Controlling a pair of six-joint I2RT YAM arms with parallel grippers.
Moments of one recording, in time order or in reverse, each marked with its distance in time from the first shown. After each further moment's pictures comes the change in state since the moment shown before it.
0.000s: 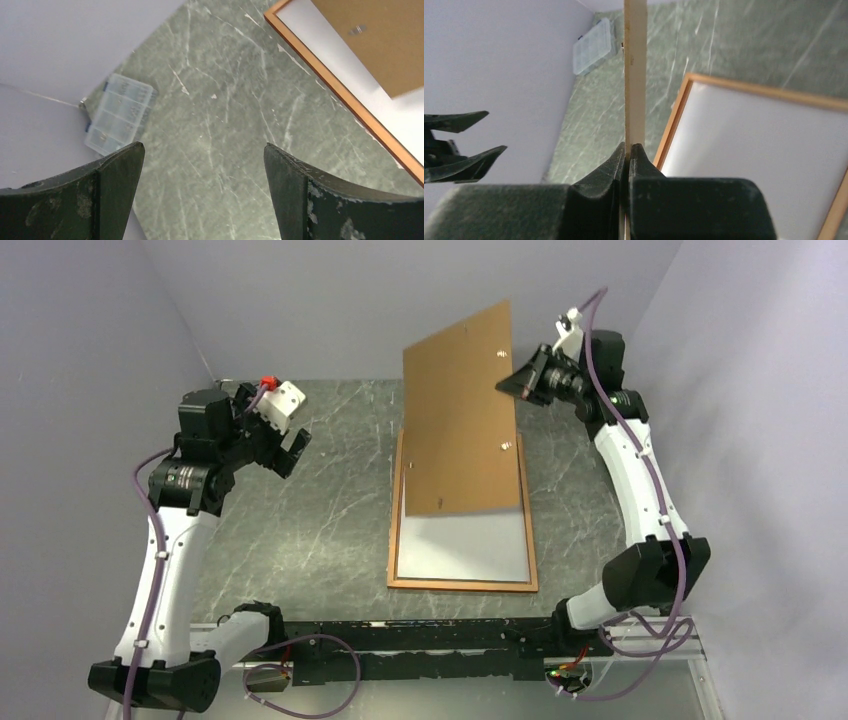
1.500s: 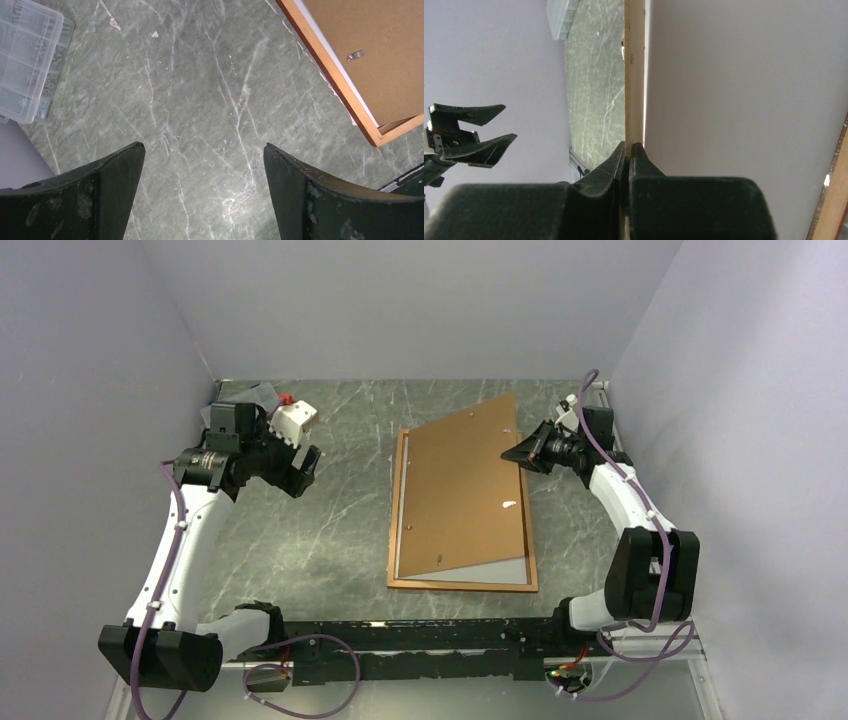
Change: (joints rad) left arm 0.000 0.100 -0.097 -0.145 0.005 -0.103; right arm -0.187 -0.103 -0.674 0.235 -0.202 0.135
